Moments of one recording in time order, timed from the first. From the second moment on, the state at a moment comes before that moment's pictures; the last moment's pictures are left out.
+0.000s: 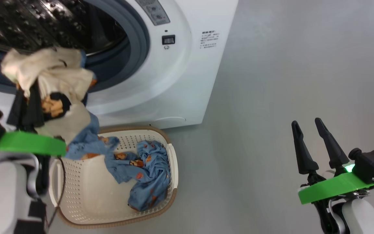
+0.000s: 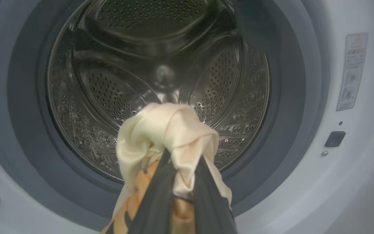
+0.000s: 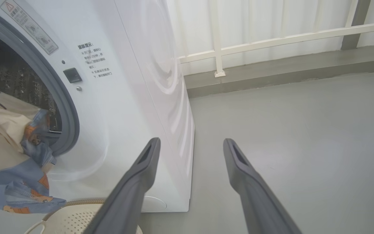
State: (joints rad) left arm -0.54 0.22 -0.03 0.40 -0.35 -0.11 -0.23; right arm -0.16 -0.16 0.12 0.17 0.42 0.12 -0.25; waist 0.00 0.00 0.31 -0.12
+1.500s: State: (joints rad) left arm -1.46 0.36 -0.14 1.15 -0.27 -0.12 -0.25; right arm -0.39 -0.08 0.25 0.15 0.42 0.12 -0.25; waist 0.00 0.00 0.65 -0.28
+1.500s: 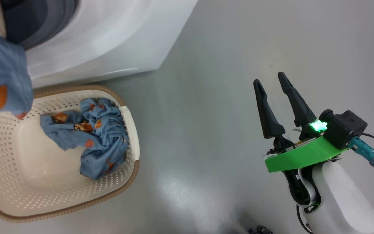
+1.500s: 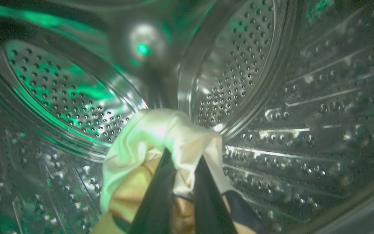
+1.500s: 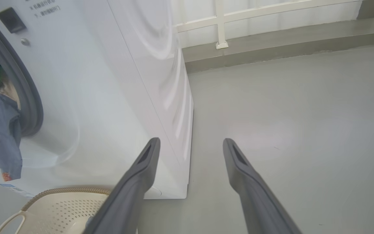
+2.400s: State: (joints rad) left arm -1.43 0.38 -0.11 1.16 -0.17 -0.11 -0.21; right arm -0.43 -0.07 0.26 0.15 0.42 0.12 -0.25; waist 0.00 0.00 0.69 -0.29
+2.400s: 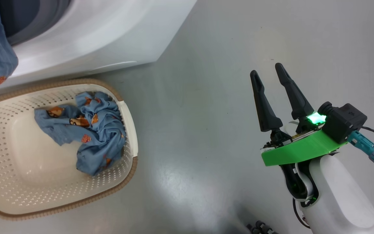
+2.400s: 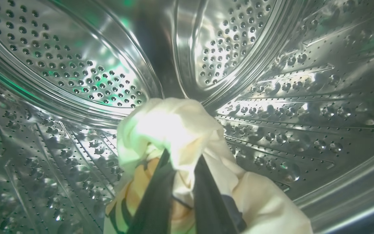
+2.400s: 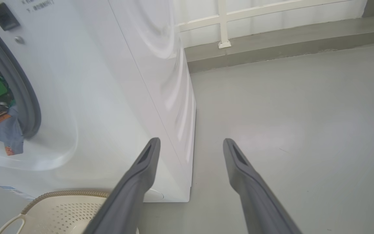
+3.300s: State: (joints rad) left arm -1.43 0.32 -0.10 1.16 -0.26 -0.12 -0.26; right arm -0.42 -0.07 0.25 0.15 0.42 0.12 -0.25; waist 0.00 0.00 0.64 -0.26
